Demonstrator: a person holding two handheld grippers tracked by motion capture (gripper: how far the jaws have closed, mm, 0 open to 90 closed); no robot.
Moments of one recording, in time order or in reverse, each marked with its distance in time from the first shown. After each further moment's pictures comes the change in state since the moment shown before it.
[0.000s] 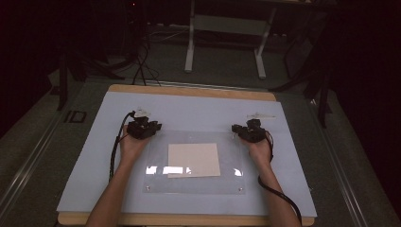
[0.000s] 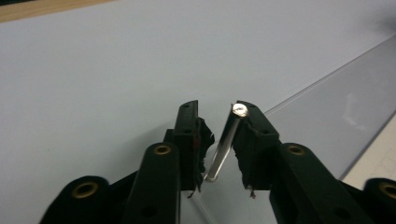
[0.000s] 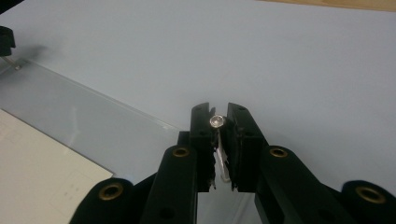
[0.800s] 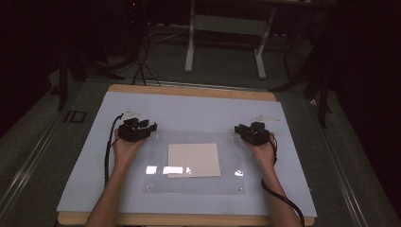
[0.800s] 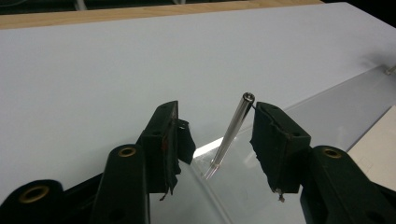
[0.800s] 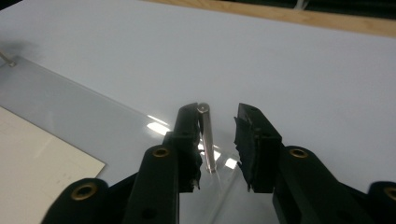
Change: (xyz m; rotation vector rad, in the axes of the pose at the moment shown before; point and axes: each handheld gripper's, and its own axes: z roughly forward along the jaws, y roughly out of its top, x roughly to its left) left arm 0.009 -0.013 -0.025 -0.096 0.004 -0.083; right arm 0.000 -0.007 -0.015 -0.060 -0.043 -0.064
